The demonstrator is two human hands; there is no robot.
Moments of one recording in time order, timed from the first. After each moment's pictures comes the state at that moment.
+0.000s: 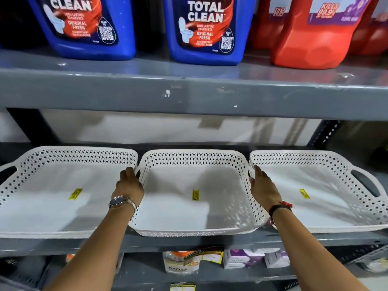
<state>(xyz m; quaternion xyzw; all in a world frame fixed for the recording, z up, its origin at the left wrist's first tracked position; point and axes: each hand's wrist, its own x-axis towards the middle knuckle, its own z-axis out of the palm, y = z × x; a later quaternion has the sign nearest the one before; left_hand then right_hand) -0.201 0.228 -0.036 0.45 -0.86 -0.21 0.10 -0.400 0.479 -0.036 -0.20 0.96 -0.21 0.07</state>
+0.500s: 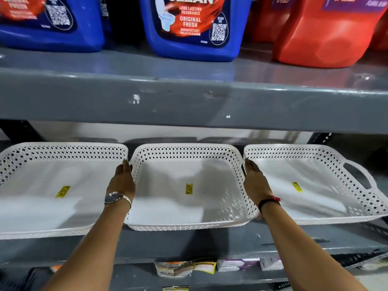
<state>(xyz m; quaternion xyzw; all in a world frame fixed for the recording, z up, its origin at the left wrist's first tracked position) -0.237 0.213 -0.040 0.46 -0.86 -0.21 0.06 -0.433 0.459 -0.039 -0.25 0.95 -0.17 0.04</state>
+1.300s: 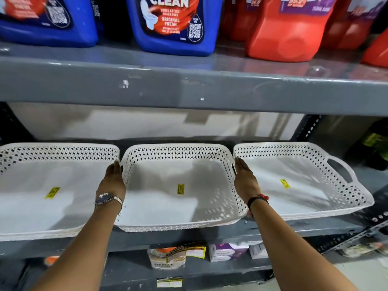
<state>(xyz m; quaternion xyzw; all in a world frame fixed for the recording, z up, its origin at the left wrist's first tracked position) -0.215 0.229 -0.043 0.46 -0.86 -0.20 0.07 -0.412 0.478 -0.043 -0.22 0.95 -0.23 0.05</state>
